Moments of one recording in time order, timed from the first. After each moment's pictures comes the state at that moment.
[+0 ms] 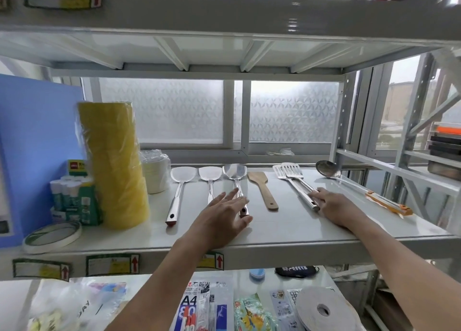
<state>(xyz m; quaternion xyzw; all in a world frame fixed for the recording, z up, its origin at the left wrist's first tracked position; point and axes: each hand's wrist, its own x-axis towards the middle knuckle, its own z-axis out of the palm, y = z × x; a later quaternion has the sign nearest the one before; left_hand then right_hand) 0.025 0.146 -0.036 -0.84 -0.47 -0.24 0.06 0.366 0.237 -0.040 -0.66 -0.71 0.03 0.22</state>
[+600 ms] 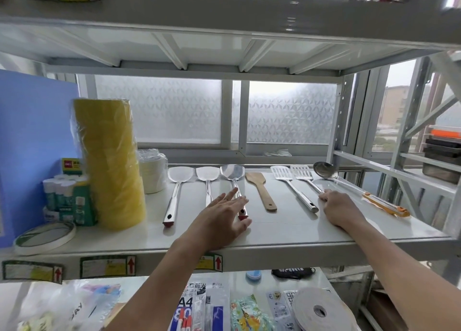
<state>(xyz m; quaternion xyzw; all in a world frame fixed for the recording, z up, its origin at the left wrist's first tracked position) 0.026 0.147 -0.034 -0.85 -0.46 -0.24 0.05 0.372 0.241 -0.045 -0.70 -0.64 0.01 0.30</state>
